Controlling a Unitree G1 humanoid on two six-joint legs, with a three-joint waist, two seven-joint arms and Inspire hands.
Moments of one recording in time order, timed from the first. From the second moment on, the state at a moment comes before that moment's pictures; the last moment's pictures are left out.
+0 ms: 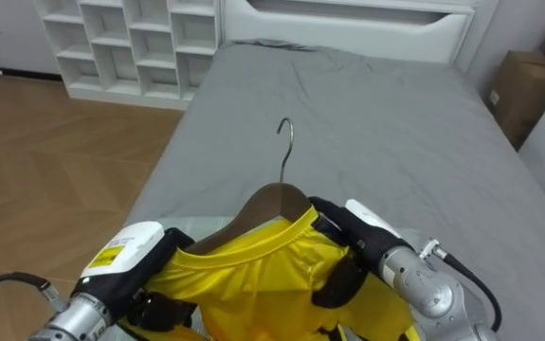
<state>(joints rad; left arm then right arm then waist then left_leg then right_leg) 0.05 0.38 -0.25 -0.12 0.70 0.03 -0.14 -0.30 -0.41 0.15 0.35 -0.36 0.05 0.37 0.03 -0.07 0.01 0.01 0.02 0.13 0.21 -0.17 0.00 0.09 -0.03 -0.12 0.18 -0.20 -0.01</state>
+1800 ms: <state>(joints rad) 0.05 0.34 -0.23 -0.12 0.68 0.04 -0.12 -0.29 -0.40 0.18 0.38 -0.46 0.03 0.36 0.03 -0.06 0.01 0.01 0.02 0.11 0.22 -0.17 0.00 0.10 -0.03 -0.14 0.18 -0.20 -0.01</state>
